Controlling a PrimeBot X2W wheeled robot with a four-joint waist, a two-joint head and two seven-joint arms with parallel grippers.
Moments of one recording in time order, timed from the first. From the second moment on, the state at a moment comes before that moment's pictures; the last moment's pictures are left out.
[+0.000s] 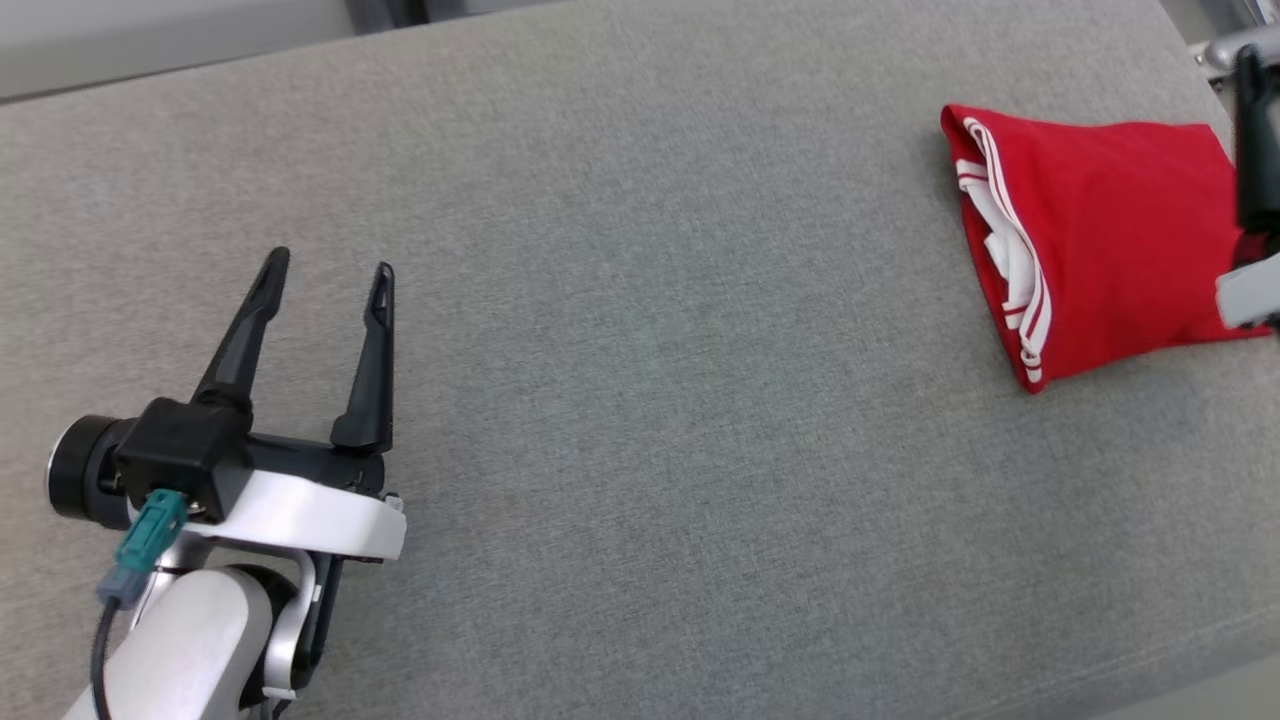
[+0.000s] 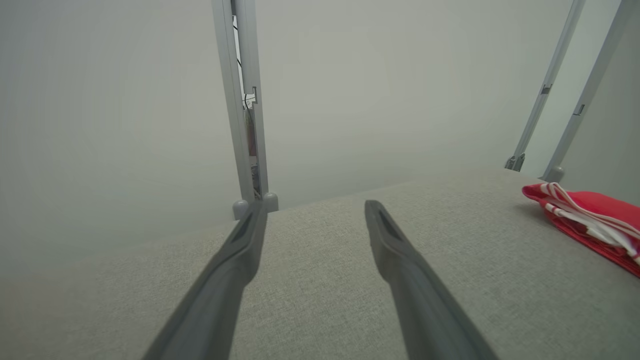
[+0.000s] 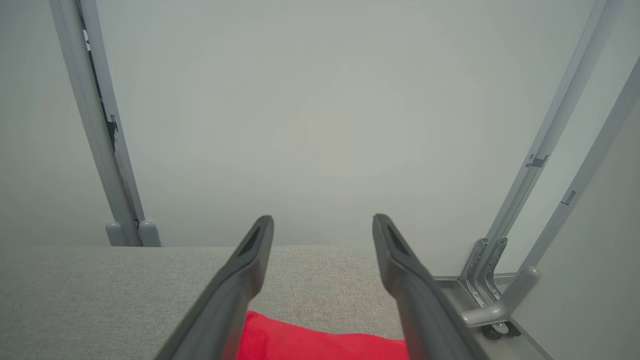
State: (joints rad) left arm -0.31 0.44 -0.45 -0.11 -0.46 0.32 -0.14; right arm -0.75 -0.45 0.20 0.58 0.47 0.13 -0.26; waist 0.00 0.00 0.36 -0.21
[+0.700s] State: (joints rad) left arm -0.12 0.45 -0.30 -0.13 -0.54 0.36 -0.25; right arm -0.22 -0.13 0.04 0.10 0.21 0.13 -0.17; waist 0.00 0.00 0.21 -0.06
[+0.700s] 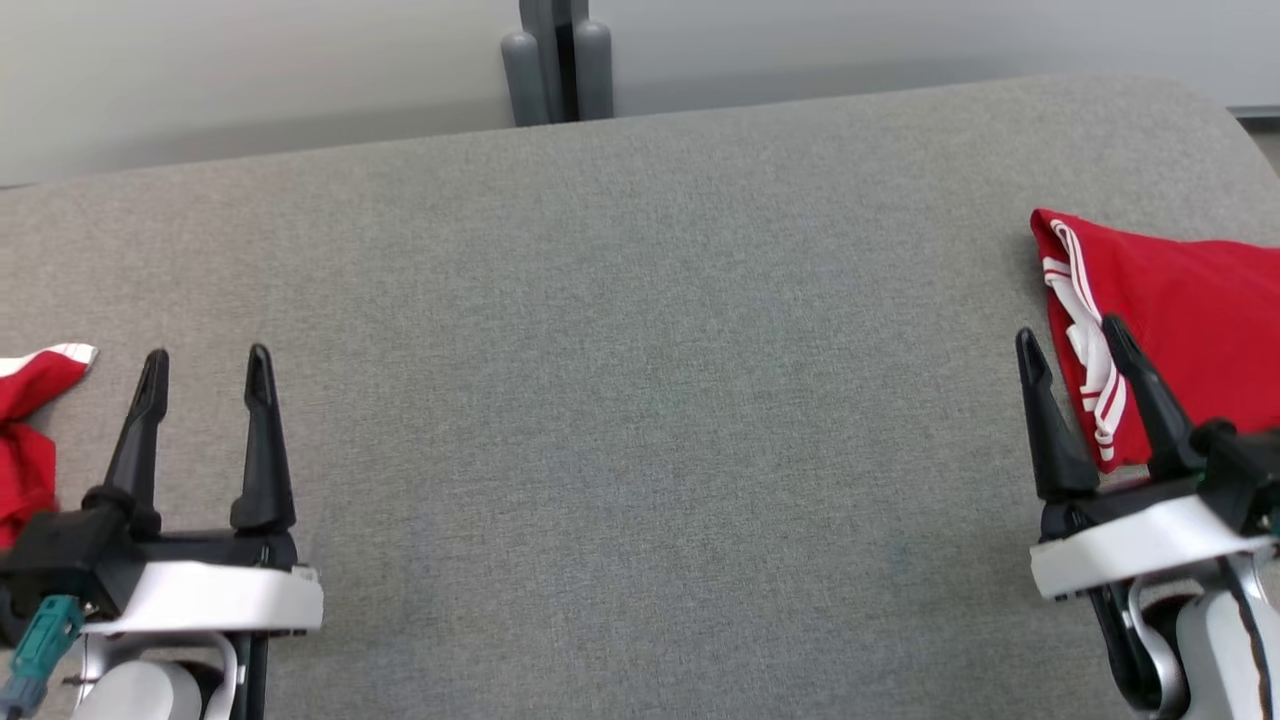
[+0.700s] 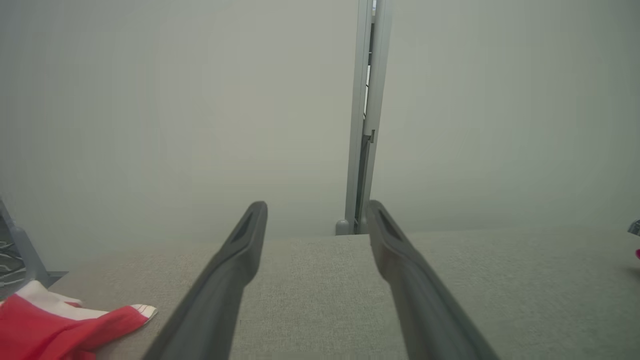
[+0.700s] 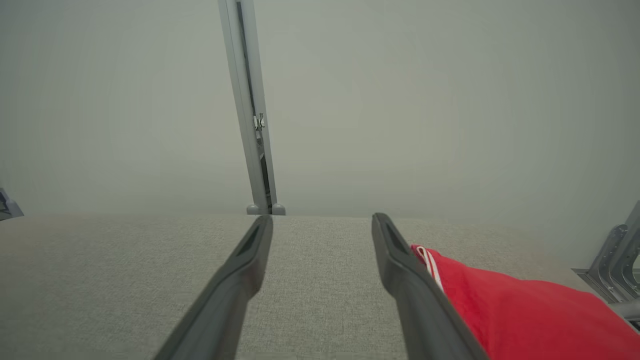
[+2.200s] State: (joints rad) left arm 0.09 0.48 -0.36 -0.13 -0.56 0.39 -0.17; right arm 0.07 -0.07 -0.02 -0.05 0.14 0.13 -0.03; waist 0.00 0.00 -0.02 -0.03
